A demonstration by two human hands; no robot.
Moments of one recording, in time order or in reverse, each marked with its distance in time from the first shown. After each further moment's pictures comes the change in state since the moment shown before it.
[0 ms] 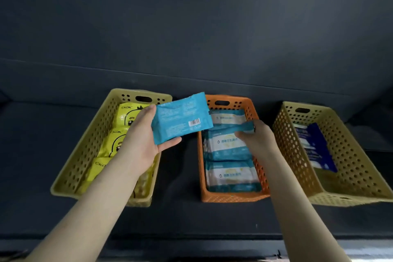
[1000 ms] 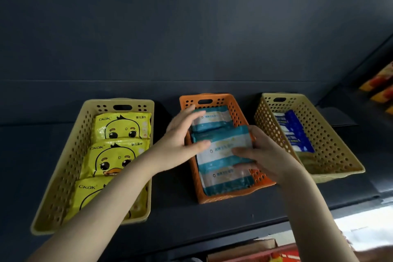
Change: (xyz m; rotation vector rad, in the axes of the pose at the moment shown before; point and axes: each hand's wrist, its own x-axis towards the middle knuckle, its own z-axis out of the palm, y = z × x) left_hand 0.024 -0.020 0.028 1.171 -0.719 0.429; right_hand -0.058 -0.010 -0.039 0.587 -0.384 0.241
